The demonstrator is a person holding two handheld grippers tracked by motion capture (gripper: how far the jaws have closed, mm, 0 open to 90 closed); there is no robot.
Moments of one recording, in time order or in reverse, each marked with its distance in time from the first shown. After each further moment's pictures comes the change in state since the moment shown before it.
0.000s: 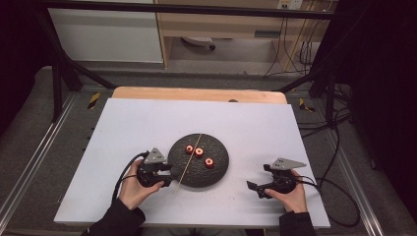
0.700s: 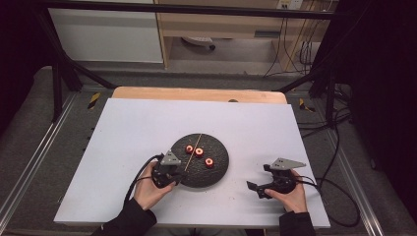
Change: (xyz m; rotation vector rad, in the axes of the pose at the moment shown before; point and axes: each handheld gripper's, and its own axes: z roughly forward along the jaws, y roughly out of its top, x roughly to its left) left arm -0.020 0.008 0.027 0.063 -0.034 0.008; right arm 0.000 0.000 0.000 0.004 0.000 -0.002
